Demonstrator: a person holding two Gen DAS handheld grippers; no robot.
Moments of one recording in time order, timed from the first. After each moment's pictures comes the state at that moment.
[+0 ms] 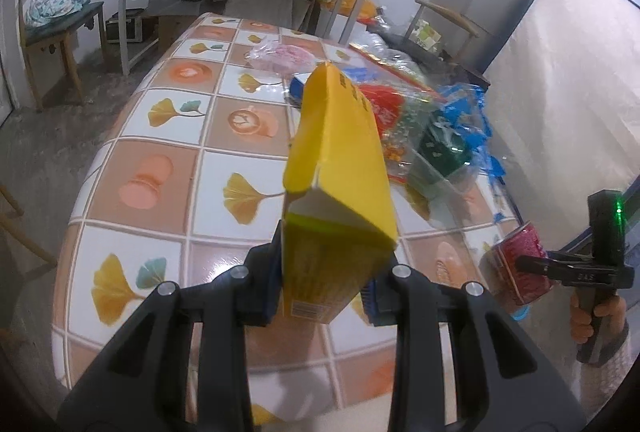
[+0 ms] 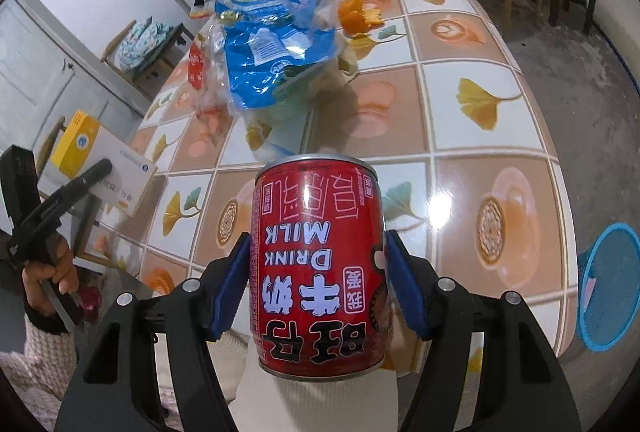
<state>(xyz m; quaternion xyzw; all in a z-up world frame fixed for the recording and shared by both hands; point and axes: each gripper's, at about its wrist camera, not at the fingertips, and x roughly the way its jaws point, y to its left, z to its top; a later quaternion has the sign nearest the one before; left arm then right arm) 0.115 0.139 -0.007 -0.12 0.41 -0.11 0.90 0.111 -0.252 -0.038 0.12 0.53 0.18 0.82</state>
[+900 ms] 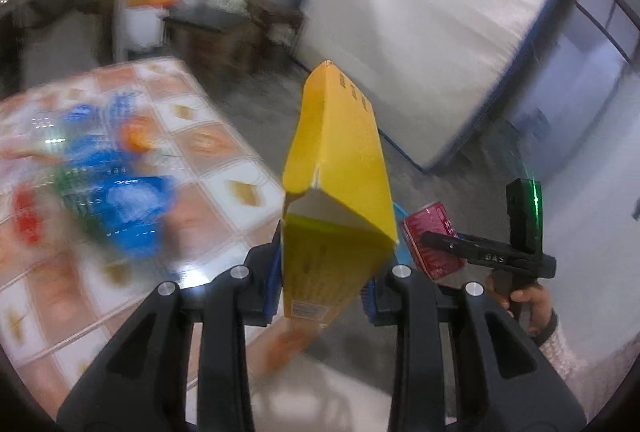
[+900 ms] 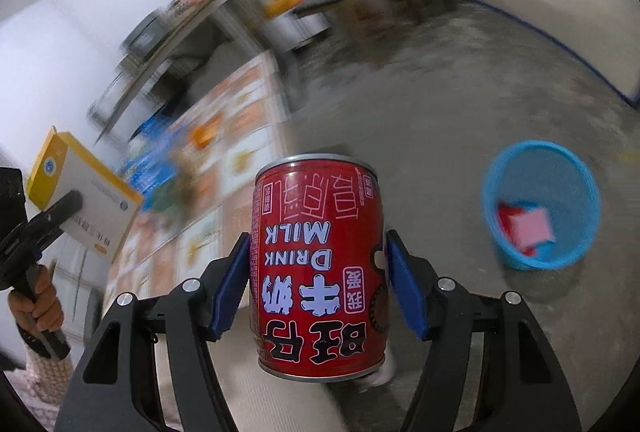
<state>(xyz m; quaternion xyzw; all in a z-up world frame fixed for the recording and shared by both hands) 0.141 -0.148 0.060 -0.01 0.43 -0.42 0.80 -0.015 -0.475 -0.028 0.29 0.41 -0.01 0.86</state>
